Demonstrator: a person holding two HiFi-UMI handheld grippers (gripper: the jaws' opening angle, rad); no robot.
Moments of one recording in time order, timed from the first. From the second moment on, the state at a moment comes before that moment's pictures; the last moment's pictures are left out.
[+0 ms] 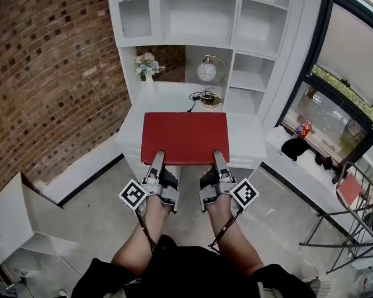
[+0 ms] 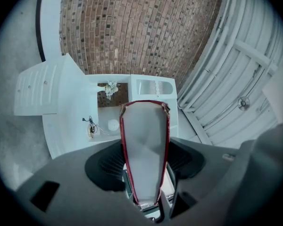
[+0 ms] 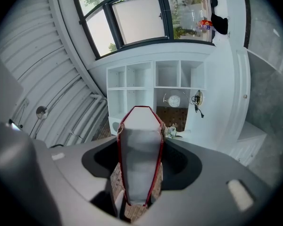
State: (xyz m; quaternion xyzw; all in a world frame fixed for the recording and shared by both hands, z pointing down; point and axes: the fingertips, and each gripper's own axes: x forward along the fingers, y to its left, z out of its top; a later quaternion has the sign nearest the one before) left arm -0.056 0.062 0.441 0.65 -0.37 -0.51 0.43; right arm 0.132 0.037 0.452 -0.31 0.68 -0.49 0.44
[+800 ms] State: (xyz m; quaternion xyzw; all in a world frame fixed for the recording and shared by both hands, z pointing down) left arm -0.044 -0.035 0.451 0.66 -0.35 -0.51 0.44; right arm 0.143 -0.054 0.460 -0.31 0.69 -0.48 0.45
